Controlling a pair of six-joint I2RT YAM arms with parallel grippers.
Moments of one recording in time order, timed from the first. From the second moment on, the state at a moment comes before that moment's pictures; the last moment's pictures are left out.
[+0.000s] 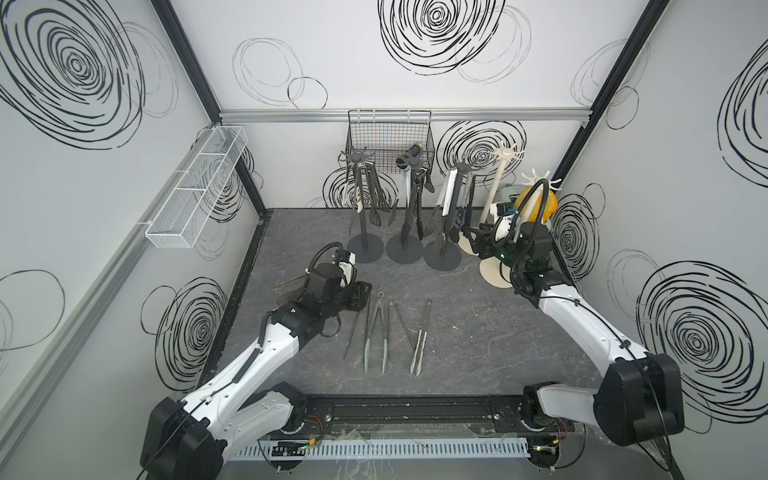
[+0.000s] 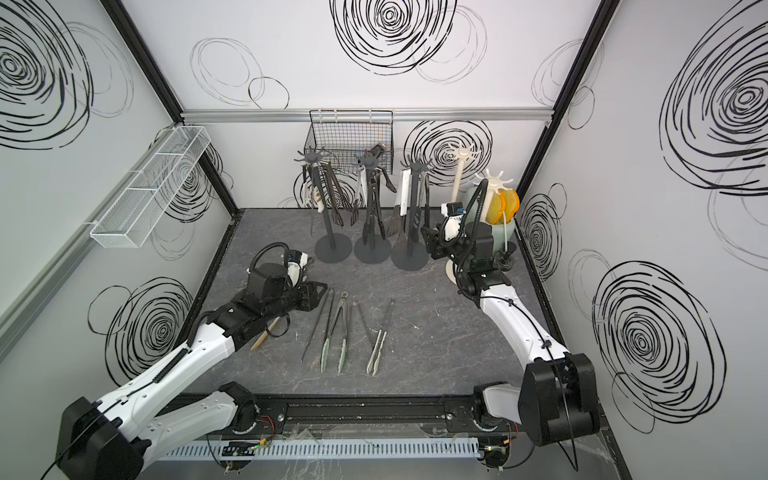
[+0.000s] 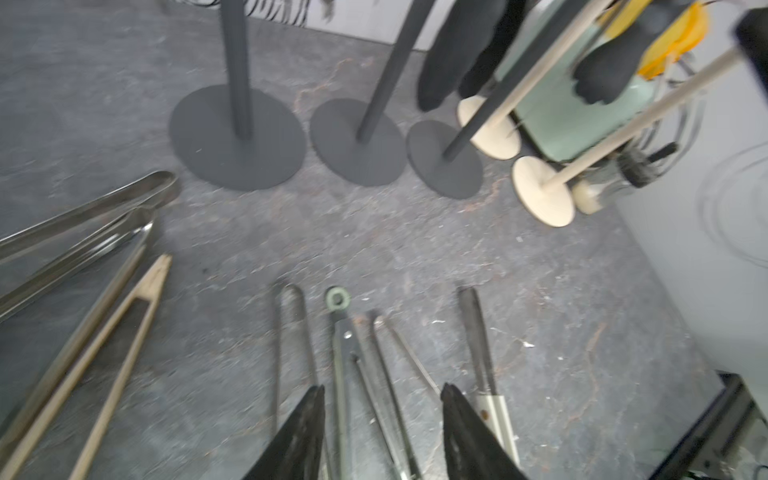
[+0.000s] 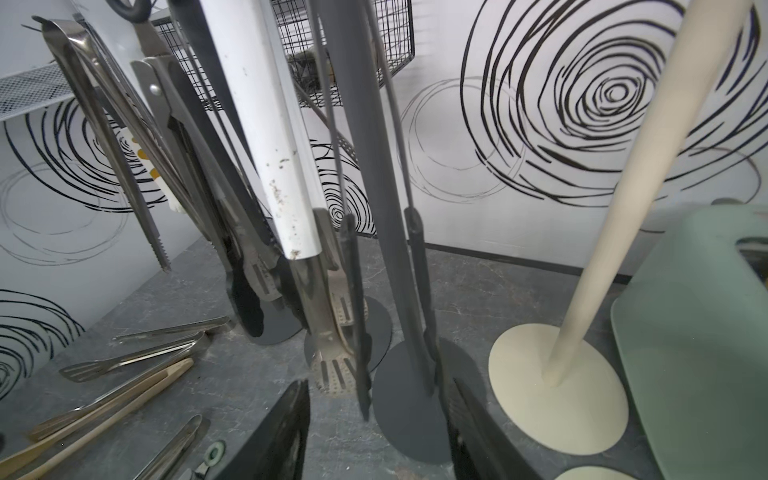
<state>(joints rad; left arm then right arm) -0.42 1.04 0.75 -0.38 0.09 -0.42 0.23 1.24 0.88 0.13 -0.30 0.14</state>
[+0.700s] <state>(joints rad) -0.22 1.52 0.93 -0.68 -0.13 -0.23 0.29 0.95 0.55 0.03 -0.33 0.23</state>
